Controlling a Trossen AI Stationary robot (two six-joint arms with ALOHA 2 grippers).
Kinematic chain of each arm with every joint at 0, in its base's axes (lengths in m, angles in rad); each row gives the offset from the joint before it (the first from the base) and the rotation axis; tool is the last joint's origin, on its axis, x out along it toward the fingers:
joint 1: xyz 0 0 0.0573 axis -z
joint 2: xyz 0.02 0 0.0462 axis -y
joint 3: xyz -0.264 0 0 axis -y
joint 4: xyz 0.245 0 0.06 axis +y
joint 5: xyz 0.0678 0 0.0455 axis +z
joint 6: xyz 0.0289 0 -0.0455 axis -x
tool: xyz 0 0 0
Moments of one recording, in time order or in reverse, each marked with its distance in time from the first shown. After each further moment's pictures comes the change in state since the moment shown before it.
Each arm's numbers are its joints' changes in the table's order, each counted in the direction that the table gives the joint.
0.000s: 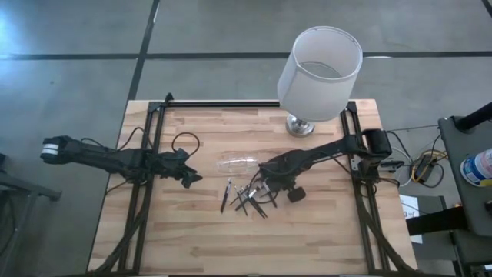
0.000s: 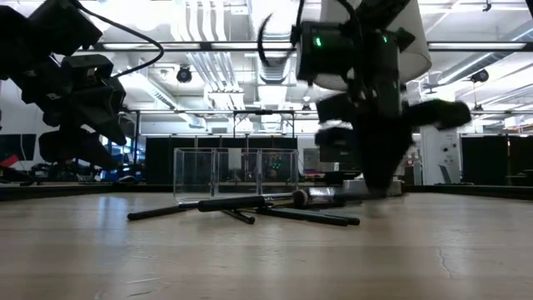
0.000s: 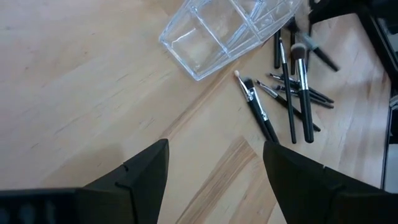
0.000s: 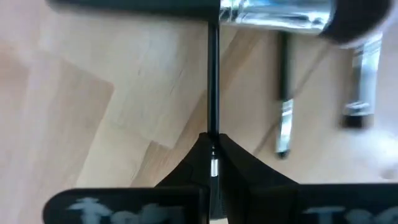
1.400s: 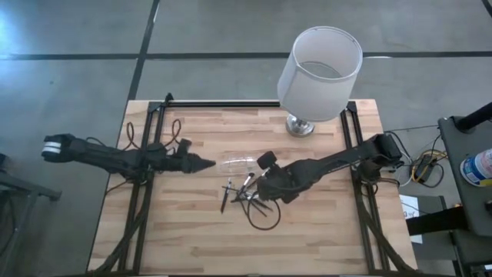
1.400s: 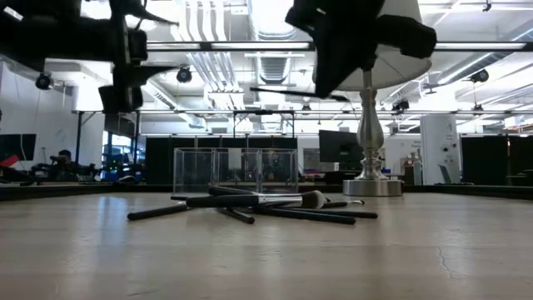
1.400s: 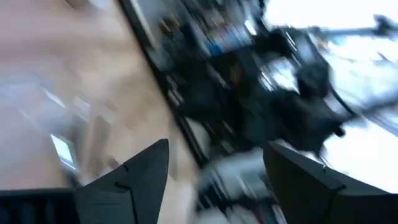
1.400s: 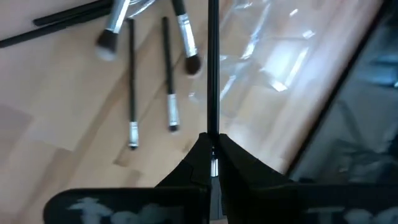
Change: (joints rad) left arm -0.003 -0.117 0.000 -0.825 -0.108 0.253; right arm -0.221 0.038 0.332 0.164 -0.567 0.080
